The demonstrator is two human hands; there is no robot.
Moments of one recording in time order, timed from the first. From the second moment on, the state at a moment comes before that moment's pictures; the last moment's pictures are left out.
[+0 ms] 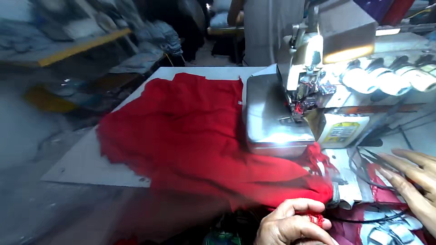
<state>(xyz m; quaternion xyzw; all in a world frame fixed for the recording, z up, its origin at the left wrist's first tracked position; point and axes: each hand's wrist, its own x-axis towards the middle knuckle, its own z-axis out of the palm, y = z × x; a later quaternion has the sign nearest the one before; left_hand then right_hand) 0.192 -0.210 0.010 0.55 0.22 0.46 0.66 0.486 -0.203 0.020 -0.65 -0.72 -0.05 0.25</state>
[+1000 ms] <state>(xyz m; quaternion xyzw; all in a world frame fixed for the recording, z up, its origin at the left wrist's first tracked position) -0.010 -0.138 -0.025 0.75 0.61 0.25 -0.12 0.526 -0.186 -0.029 -0.69 -0.69 -0.07 0.21</state>
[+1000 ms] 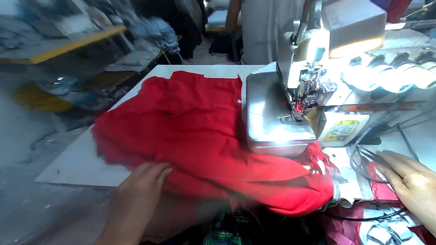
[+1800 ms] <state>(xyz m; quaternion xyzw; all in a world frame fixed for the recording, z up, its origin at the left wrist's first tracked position) 0.073 -0.079 0.141 0.91 0.31 0.26 -0.10 0.357 -0.170 0.078 -0.39 -0.87 0.11 0.29</state>
